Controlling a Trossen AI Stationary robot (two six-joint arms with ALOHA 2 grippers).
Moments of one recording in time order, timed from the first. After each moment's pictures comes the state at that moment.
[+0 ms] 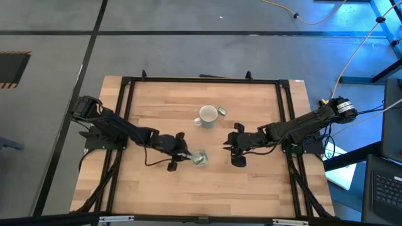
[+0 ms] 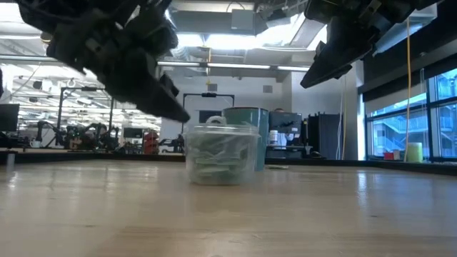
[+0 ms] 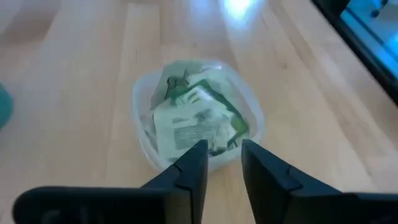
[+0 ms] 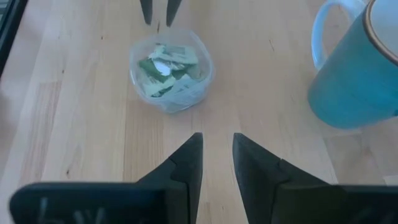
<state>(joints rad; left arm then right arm) -0.24 1.54 0.58 0.39 -0.03 -0.17 0.29 1.36 0.83 -0.26 0.24 0.31</state>
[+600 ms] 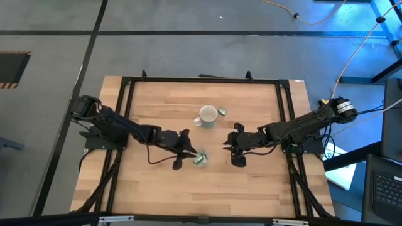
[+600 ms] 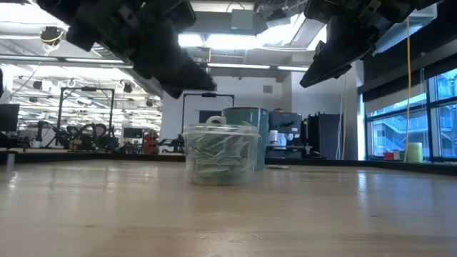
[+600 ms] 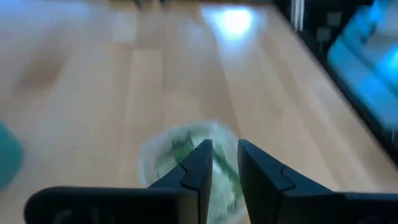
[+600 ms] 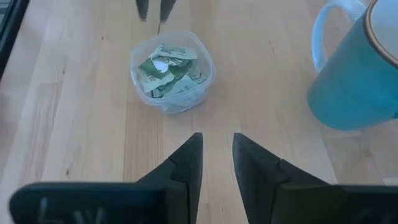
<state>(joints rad) -0.21 1.53 0.67 0.39 -0.01 -0.17 0.29 1.36 0.83 -0.25 0.24 0.30</state>
